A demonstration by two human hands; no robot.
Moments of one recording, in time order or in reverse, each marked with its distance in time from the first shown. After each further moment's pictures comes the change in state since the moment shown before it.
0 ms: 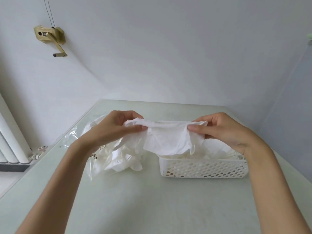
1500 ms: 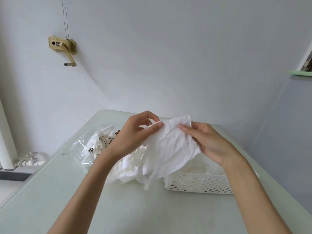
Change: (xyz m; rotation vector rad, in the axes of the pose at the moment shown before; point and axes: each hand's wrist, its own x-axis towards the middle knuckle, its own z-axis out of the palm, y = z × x) left_hand -0.001 0.010 0.006 -0.179 0.115 0.244; right_hand 0.009 -0.036 0.044 0.233 -0.004 0.020
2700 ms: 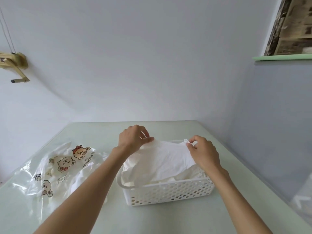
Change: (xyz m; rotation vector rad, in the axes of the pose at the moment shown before) left_hand 0.120 -0.075 0.110 0.851 -0.027 -0.136; right_hand 0.019 0.107 -0.130 -0.872 0.699 0.089
